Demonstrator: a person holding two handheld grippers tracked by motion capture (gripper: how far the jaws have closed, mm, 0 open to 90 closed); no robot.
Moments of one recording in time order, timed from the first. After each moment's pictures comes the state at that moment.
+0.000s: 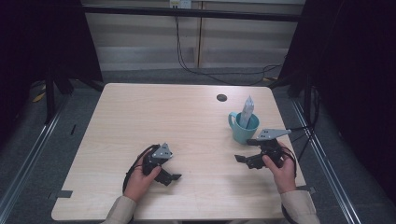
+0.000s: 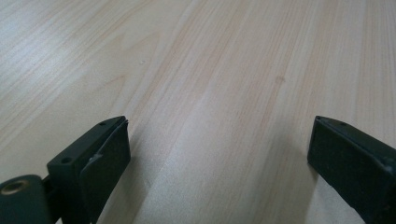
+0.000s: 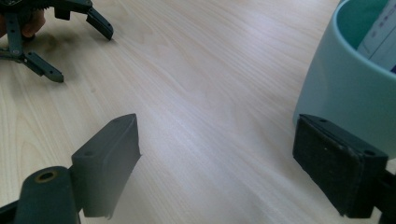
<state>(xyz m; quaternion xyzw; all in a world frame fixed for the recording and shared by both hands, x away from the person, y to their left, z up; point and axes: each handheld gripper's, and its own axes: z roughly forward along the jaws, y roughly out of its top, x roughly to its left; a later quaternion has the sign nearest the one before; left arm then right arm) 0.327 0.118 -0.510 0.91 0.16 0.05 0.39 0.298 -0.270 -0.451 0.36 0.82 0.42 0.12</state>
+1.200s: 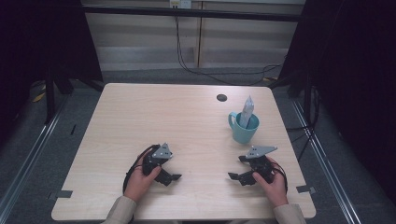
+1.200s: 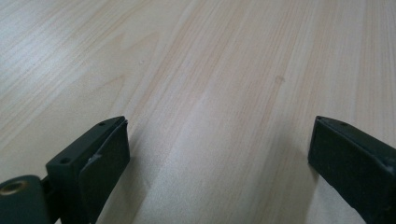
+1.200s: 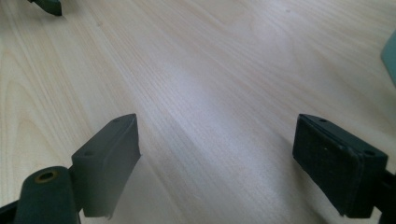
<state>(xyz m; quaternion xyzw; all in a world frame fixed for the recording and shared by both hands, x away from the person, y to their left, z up) 0.326 0.118 -0.510 0.91 0.16 0.05 0.39 0.277 -0.252 -0.506 0.34 0.85 0.39 0.09</state>
